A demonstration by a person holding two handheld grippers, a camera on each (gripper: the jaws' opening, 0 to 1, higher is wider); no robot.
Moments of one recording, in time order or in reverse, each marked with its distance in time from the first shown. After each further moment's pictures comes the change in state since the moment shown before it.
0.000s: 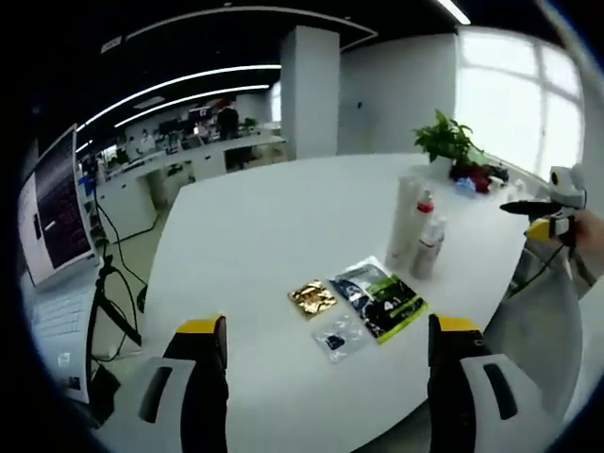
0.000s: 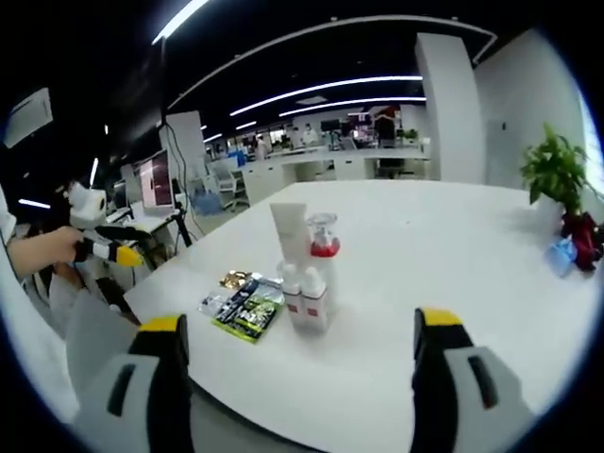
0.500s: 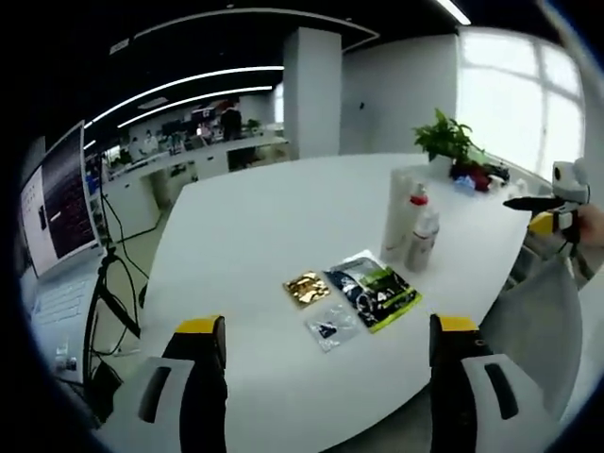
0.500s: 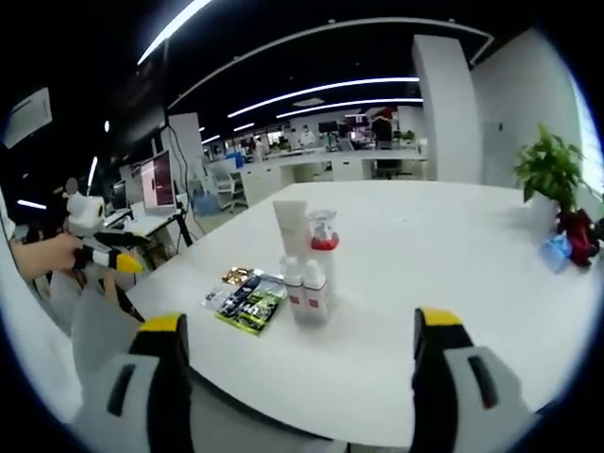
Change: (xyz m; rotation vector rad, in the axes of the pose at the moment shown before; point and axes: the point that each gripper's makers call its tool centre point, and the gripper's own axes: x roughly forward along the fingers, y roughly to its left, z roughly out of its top) left arm -0.008 -0.010 -0.012 0.016 -0.005 0.014; right arm -0.013 0.007 -0.009 0.001 0.000 -0.003
